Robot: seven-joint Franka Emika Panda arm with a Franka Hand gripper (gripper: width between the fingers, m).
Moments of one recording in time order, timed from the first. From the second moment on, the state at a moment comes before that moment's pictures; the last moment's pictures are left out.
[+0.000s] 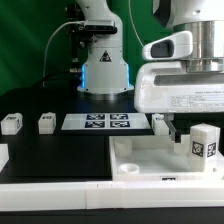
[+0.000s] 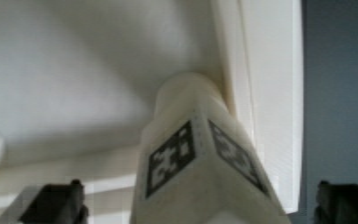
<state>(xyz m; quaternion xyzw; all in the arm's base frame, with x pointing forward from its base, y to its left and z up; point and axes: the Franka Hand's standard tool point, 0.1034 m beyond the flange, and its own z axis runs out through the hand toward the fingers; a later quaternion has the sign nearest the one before) 0.615 0.117 0.069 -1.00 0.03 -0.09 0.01</state>
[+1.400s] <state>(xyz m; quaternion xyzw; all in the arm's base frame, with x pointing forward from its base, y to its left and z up) 0.616 0.108 0.069 -0.97 -0.21 -0.08 -0.03</state>
